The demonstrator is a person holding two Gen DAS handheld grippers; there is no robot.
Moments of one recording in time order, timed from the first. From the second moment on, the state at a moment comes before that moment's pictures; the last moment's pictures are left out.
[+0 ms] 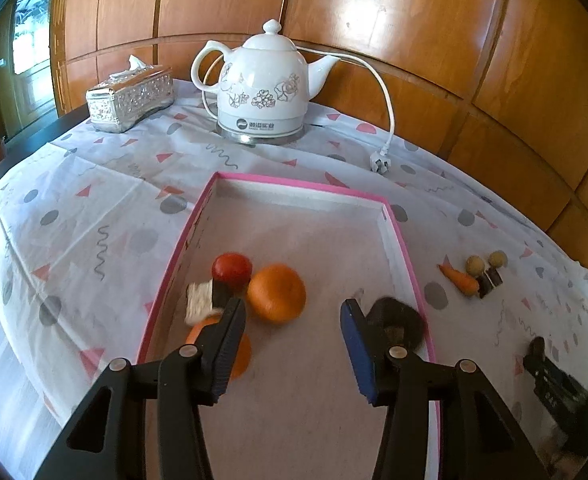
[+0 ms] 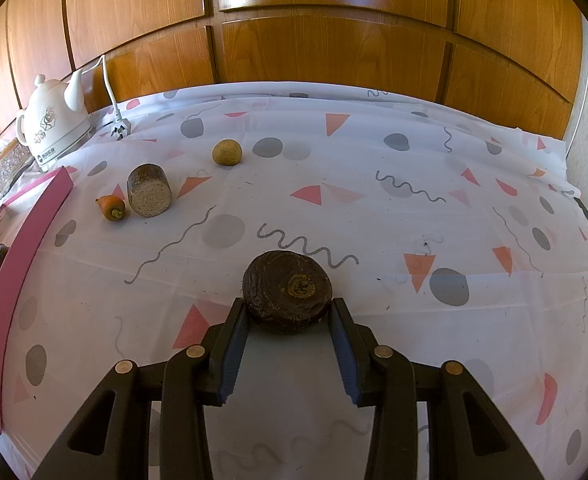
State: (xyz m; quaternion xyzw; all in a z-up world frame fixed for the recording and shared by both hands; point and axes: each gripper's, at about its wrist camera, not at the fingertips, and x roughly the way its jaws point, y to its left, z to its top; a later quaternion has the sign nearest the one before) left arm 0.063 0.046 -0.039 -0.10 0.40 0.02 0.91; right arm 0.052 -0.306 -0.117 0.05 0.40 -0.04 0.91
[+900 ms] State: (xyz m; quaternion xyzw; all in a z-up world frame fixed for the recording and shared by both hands) left arm 0.041 0.070 -0.038 -0.11 0.39 0.03 0.91; right arm 0.043 -0.206 -0.070 0.03 0.39 0.12 0.91
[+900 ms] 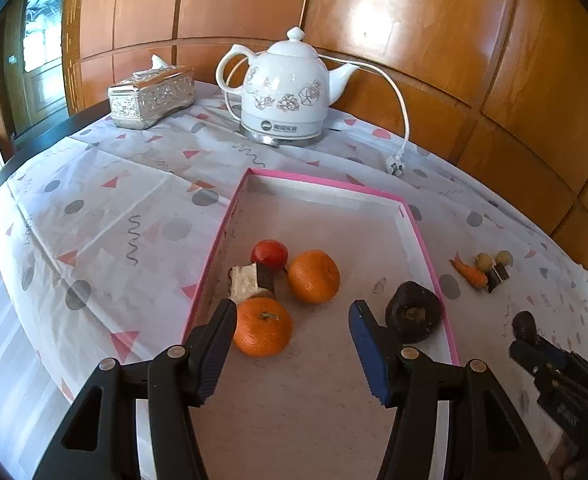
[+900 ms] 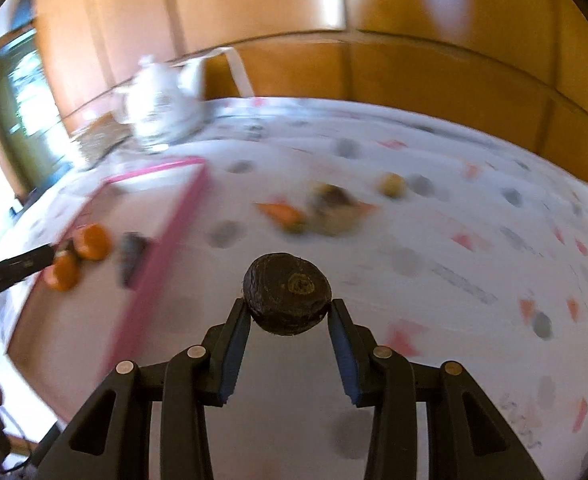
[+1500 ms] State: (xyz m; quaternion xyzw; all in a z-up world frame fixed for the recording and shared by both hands) left arm 0.035 0.087 -0.033 -0.12 0.38 0.04 0.91; right arm 0.057 -0.083 -0.062 -0.01 0.41 0.29 0.87
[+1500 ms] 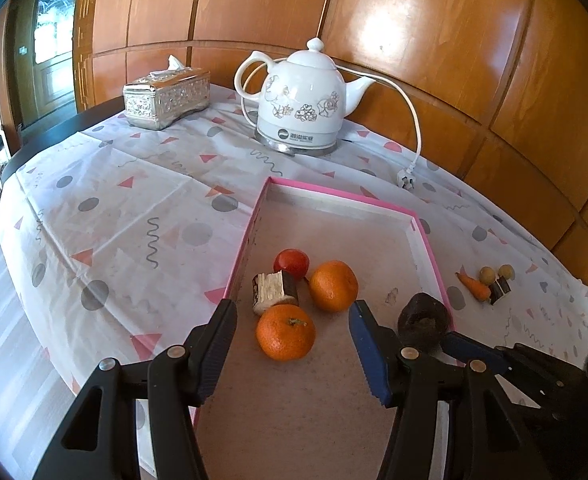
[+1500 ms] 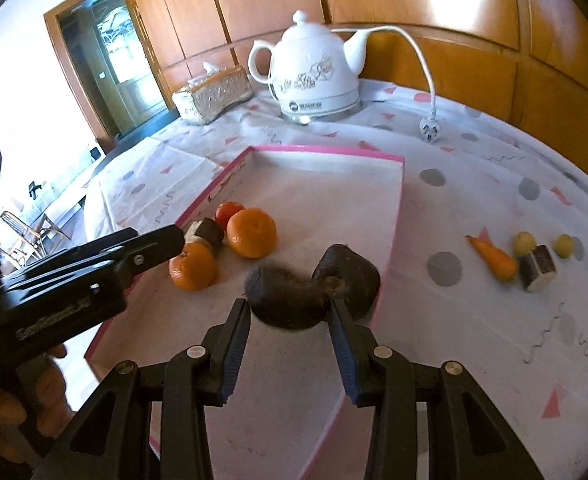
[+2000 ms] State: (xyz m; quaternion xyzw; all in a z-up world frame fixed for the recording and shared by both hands) left arm 0.035 0.055 -0.028 -0.10 0.38 -0.01 0.92; right arm 0.048 -0.150 -0.055 0.05 0.39 0.23 0.89
